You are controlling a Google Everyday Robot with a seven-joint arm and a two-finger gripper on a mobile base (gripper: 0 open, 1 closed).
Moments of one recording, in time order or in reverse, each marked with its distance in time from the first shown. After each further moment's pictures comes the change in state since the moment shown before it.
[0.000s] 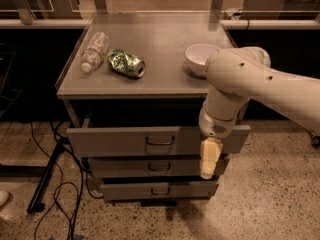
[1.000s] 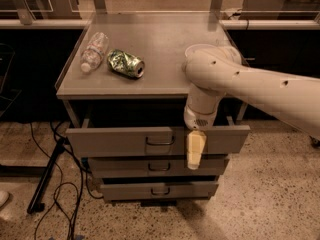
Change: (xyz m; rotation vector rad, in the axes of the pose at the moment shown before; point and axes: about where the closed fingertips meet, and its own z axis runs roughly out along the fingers) arm -0.029 -0.038 0.024 -0.013 0.027 -0.024
